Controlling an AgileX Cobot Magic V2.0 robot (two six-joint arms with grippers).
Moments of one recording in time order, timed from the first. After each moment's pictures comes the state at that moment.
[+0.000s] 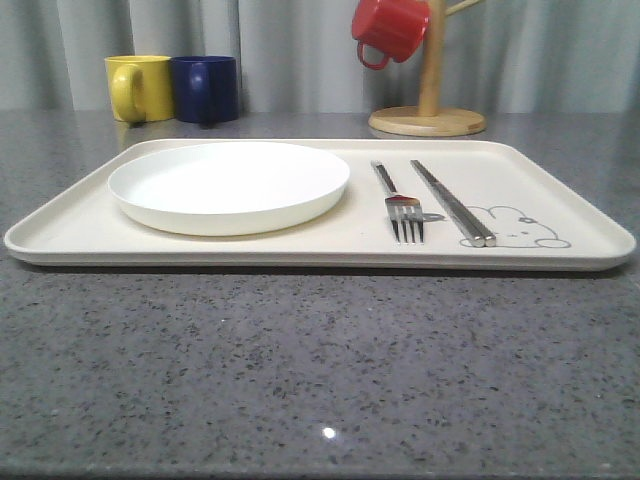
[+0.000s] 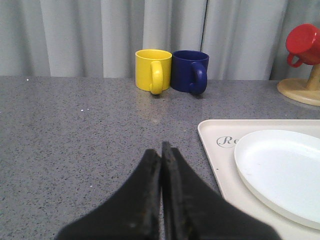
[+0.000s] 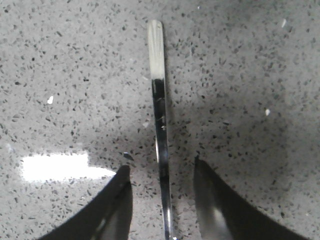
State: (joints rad) left arm -0.11 0.46 -0.36 -0.37 0.08 0.33; right arm -0.15 1.69 -1.36 0.06 0.95 -0.06
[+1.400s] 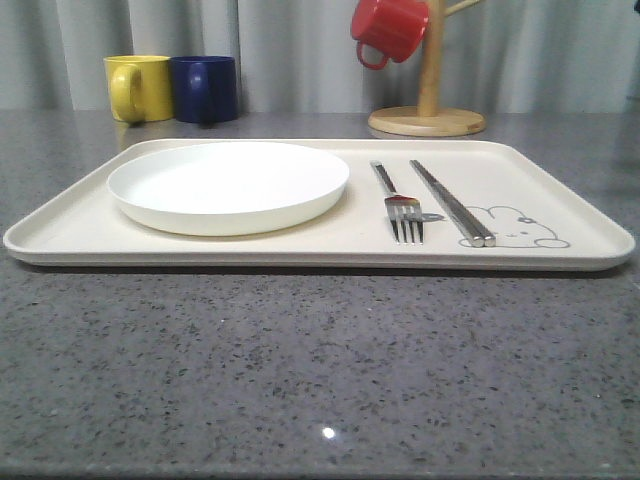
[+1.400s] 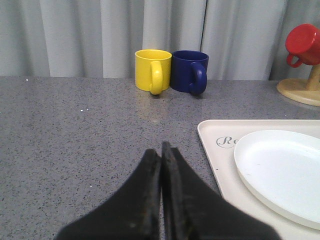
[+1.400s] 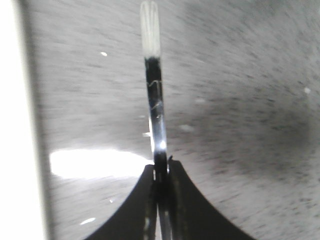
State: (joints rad) left arm -0.11 0.46 -0.36 -0.37 0.08 0.33; right arm -0.07 1.60 -1.40 0.11 1.05 -0.01
